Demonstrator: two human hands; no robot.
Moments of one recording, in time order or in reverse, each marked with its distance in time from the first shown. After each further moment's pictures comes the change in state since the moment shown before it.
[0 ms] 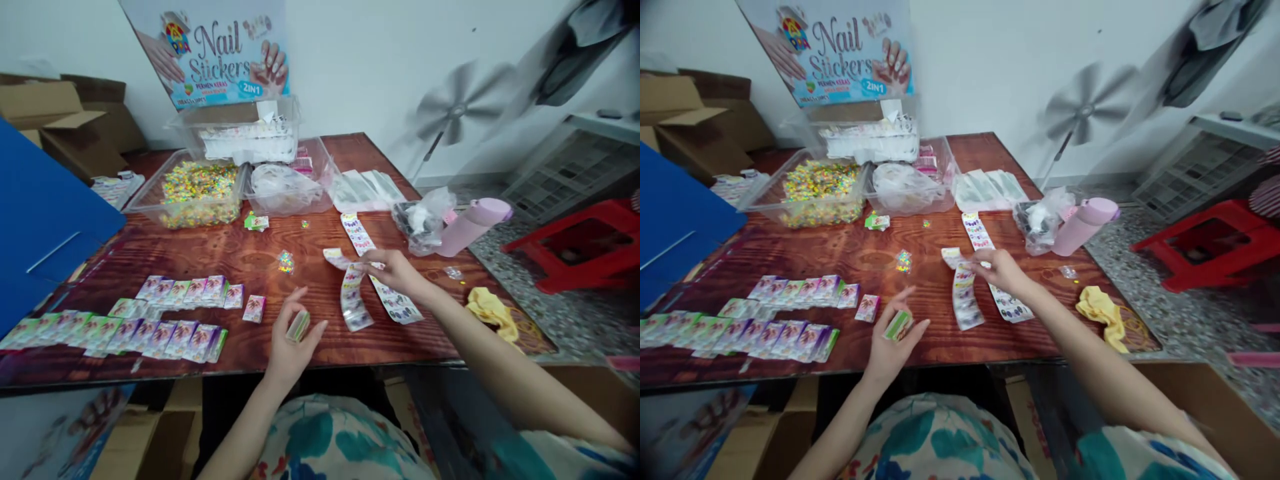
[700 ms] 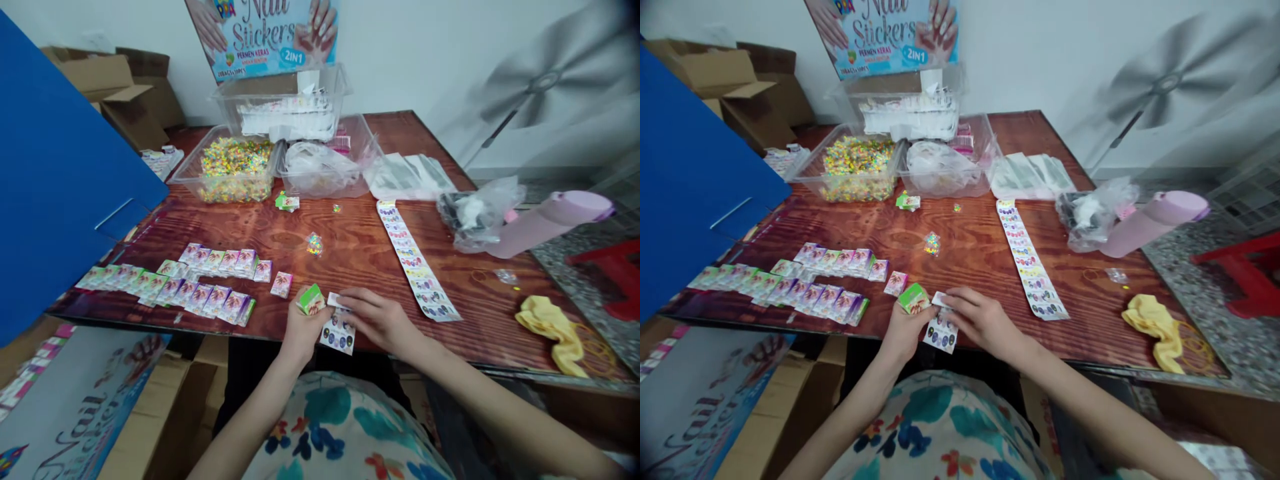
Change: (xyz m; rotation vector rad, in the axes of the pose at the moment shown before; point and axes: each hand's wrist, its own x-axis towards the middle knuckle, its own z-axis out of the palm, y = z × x) left_hand -0.007 -0.008 -0.013 -0.512 0.148 -0.512; right_hand -0.050 -0.077 0.095 0.077 -0.011 -0.265
